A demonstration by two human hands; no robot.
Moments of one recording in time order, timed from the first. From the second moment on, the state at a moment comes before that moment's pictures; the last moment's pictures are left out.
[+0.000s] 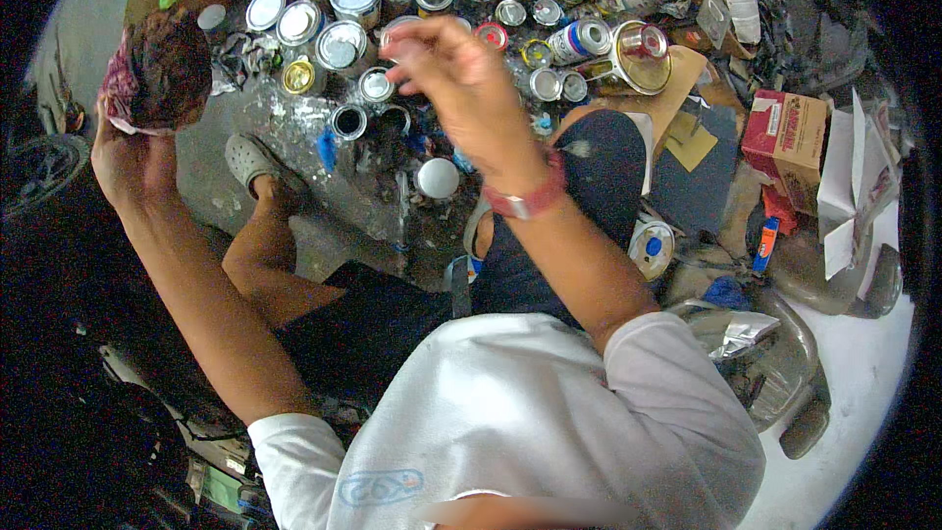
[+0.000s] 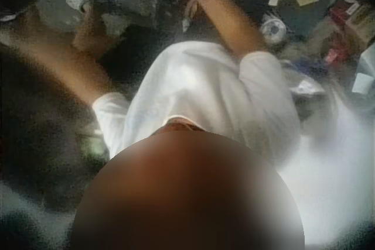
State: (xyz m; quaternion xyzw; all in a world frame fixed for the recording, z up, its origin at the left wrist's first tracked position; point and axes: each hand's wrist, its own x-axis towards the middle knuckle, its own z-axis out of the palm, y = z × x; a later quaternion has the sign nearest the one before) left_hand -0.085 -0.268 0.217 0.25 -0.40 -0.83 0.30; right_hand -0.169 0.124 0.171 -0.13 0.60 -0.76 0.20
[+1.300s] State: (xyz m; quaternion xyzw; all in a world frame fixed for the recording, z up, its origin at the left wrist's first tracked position) left_hand -0.020 -0.276 0.215 0.37 -0.53 -0.71 0.28; right_hand -0.070 0.428 0.050 0.20 0.95 -0.21 -0.09
